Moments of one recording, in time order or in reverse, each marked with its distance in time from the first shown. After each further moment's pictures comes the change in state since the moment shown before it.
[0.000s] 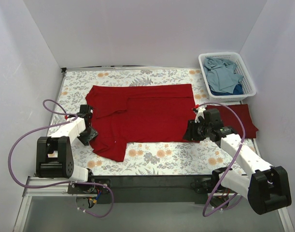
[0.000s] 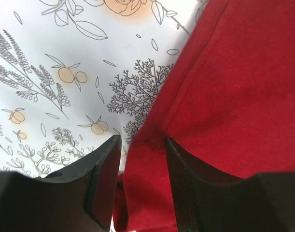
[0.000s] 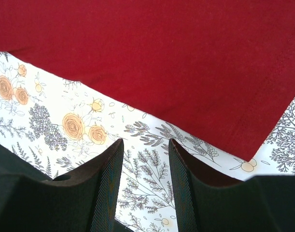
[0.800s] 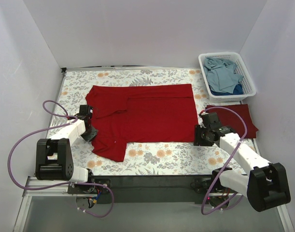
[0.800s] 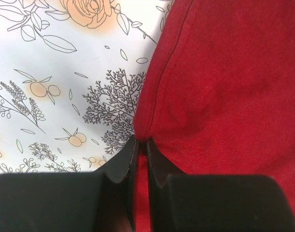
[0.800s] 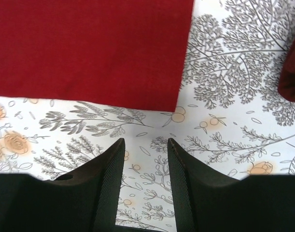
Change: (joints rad) left arm 0.000 -0.015 -0.047 0.126 0.042 0.027; right arm -0.001 0.023 -0.008 -0.174 0.320 0.068
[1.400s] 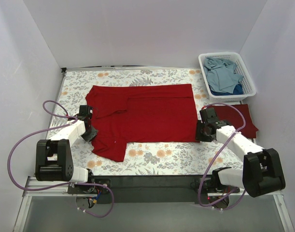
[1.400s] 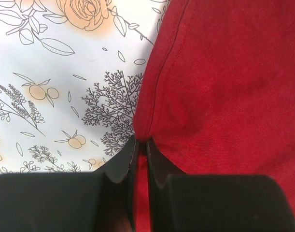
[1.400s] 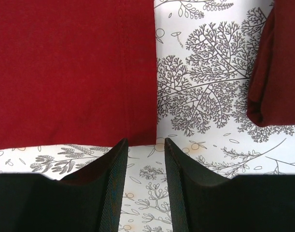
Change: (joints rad) left arm 0.000 -0.011 -0.010 0.016 0.002 0.018; right arm -0.017 0.145 0.063 0.053 0.122 0.069
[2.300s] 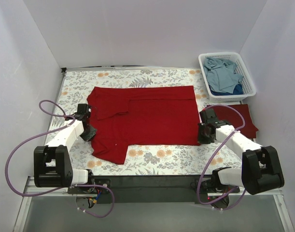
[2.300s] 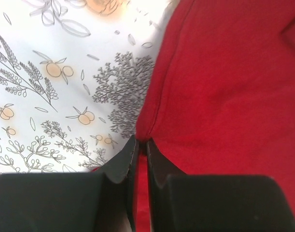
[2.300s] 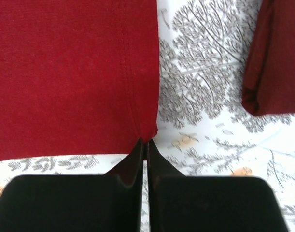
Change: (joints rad) left arm 0.000 -0.065 0.035 -0.124 0.008 -0.043; right arm -0.008 0.046 -0.011 -0.014 0.014 -0.008
